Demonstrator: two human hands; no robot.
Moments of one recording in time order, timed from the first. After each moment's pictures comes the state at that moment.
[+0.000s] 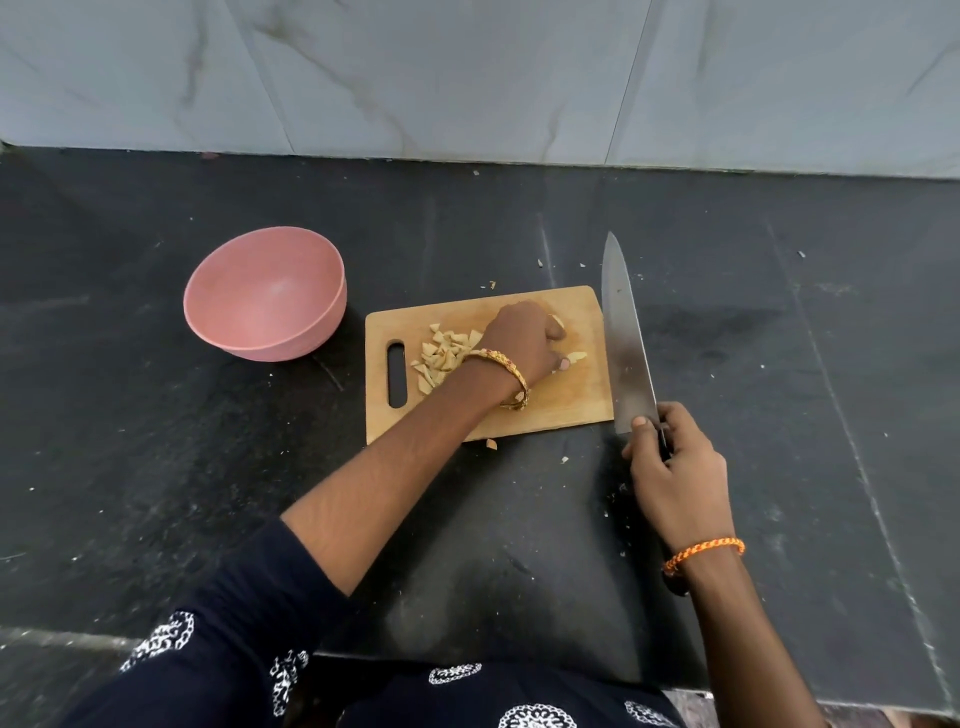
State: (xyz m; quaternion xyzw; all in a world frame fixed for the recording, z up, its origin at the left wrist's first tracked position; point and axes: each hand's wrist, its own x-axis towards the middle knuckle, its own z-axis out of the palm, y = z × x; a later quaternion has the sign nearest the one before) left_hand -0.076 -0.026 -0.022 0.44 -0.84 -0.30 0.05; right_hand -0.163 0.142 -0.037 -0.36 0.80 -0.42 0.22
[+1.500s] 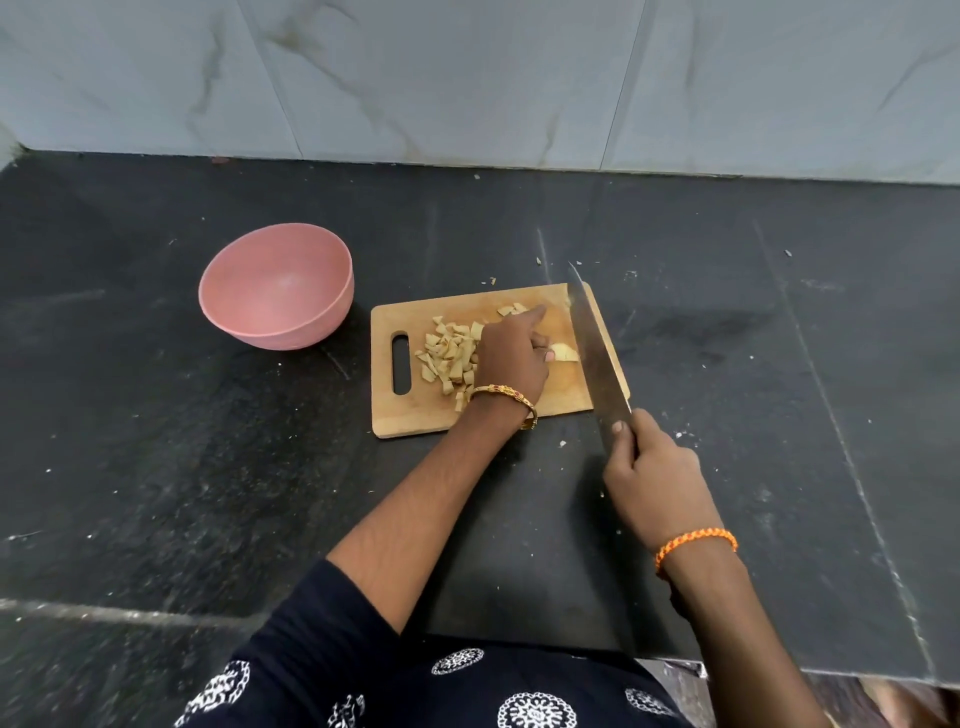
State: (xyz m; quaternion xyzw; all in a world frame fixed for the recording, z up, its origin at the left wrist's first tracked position) left_hand -0.073 0.006 -0.049 0.52 -0.72 -0.35 0.28; right_hand -0.139 0.155 -0.011 -0.39 0.85 -0.24 0.26
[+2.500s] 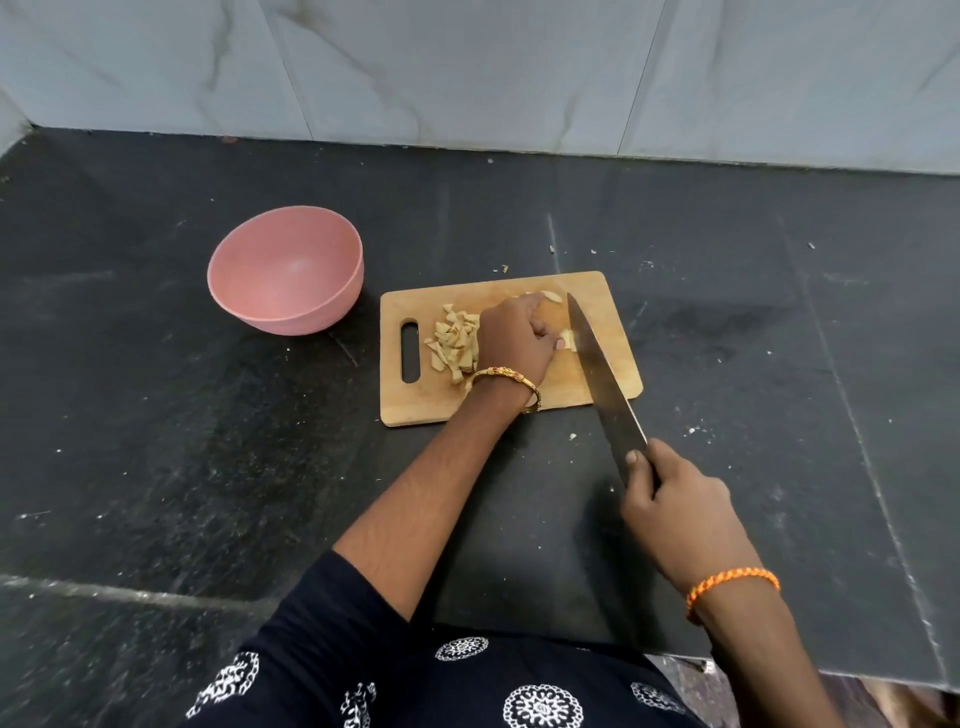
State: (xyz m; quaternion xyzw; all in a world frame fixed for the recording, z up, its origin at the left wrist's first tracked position) left_hand -0.066 0.003 -0.036 0.54 -0.70 -0.37 0.29; right_hand -0.137 0.175 -0.007 -0.39 0.85 -0.19 0.29
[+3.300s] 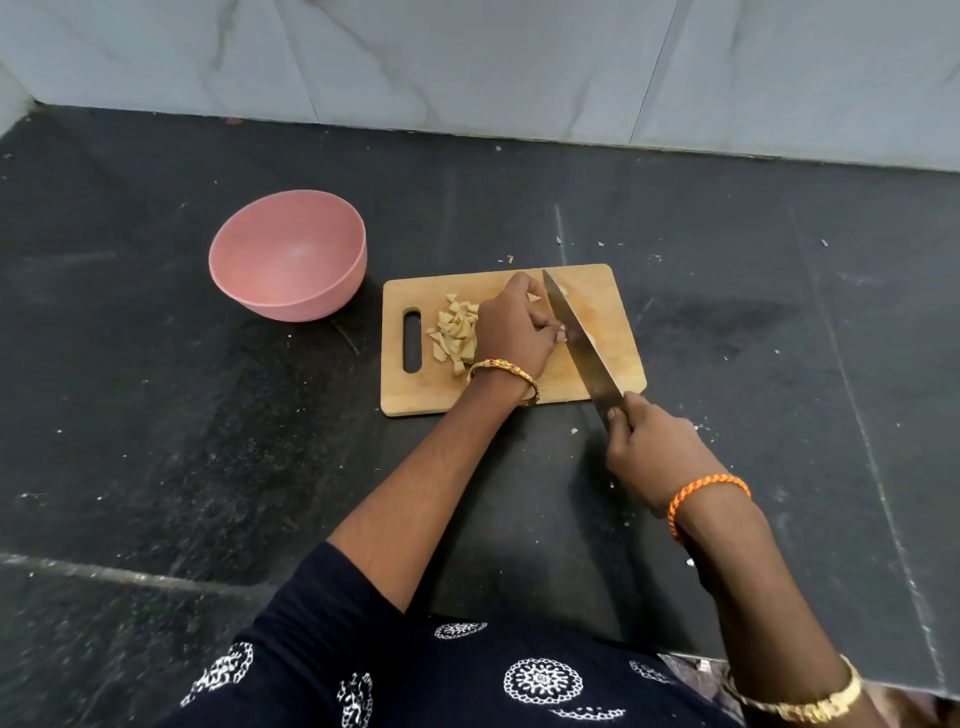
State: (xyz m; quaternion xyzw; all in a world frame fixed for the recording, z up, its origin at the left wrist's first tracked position) left_hand -0.065 0.003 -0.040 0.54 -0.68 -0.37 0.32; right_hand -0.153 0.130 -0.011 -0.45 0.82 -0.11 0.33
